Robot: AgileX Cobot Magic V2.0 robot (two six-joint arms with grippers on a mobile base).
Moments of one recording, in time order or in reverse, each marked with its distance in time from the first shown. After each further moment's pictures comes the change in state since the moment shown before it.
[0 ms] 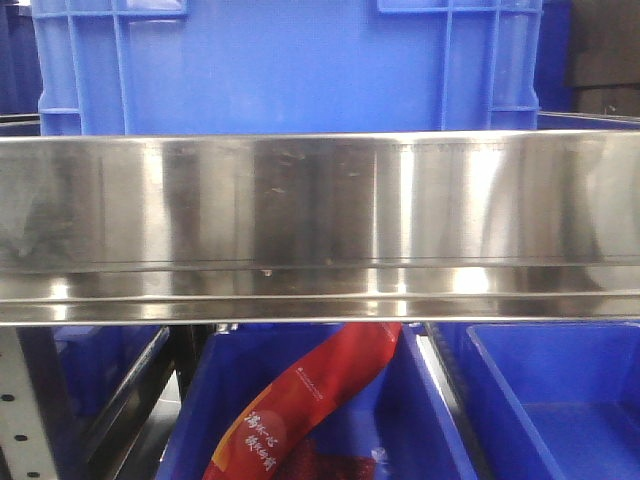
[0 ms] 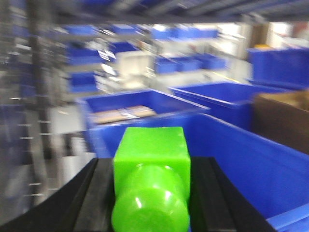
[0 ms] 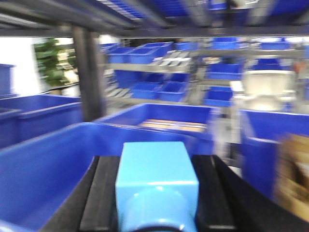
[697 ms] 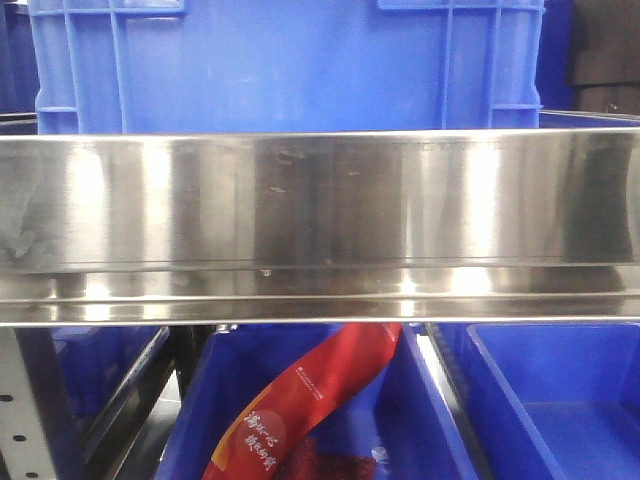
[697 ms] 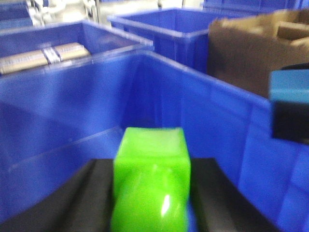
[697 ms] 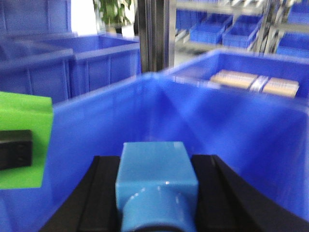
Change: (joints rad) left arm -0.172 0.508 -0.225 -0.006 -0.030 0.002; right arm 0.192 0.540 -0.248 0.000 -0.045 0.000
